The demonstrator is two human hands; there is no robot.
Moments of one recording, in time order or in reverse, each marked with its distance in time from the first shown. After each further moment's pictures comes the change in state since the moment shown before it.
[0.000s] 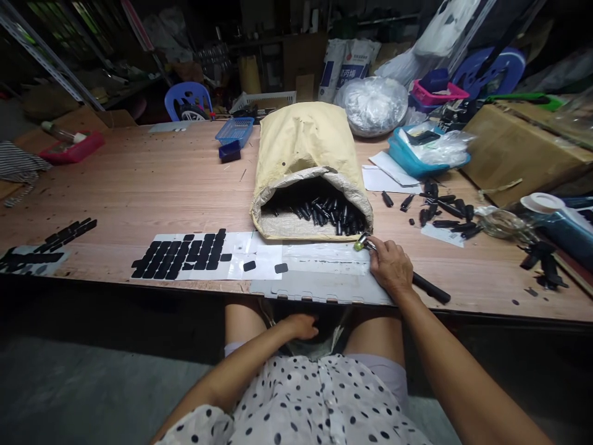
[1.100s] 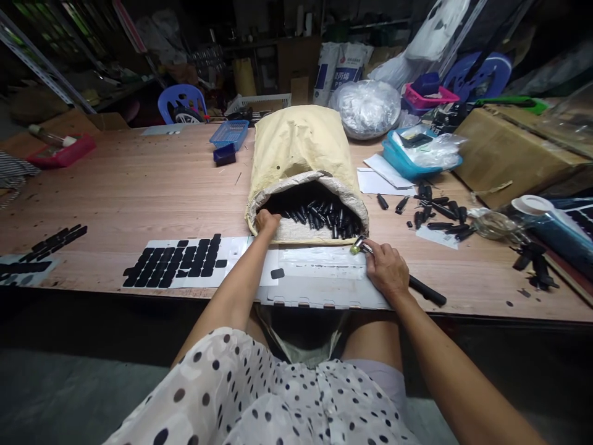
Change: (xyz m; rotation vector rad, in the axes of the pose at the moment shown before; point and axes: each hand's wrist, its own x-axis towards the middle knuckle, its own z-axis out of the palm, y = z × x) left_hand 0.107 0.046 -0.233 -0.058 0.887 -0.576; right_hand -0.002 0.000 -0.001 -0.023 0.002 -0.015
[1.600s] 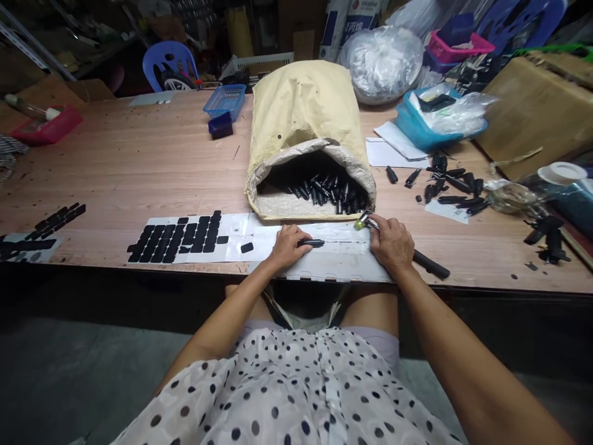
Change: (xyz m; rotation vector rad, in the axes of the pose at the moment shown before) left_hand -0.116 -0.071 0.004 0.065 -0.420 0.841; right_hand 0.002 0.001 -0.004 0.022 -0.053 0.036
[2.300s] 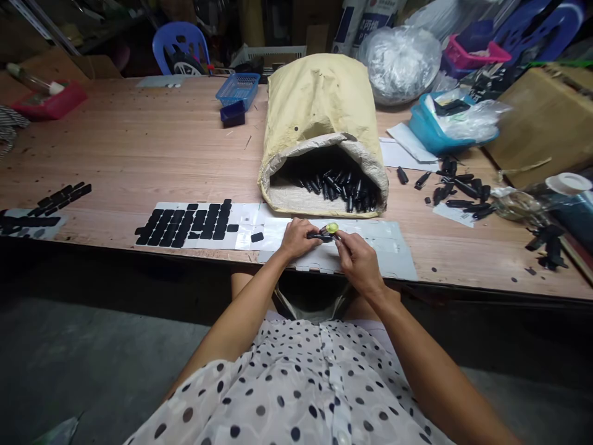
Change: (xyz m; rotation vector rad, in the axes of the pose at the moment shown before) left_hand 0.007 0.004 0.010 -0.063 0.048 -0.089; right_hand -0.043 -0.100 -0.035 0.607 0.047 -0.196
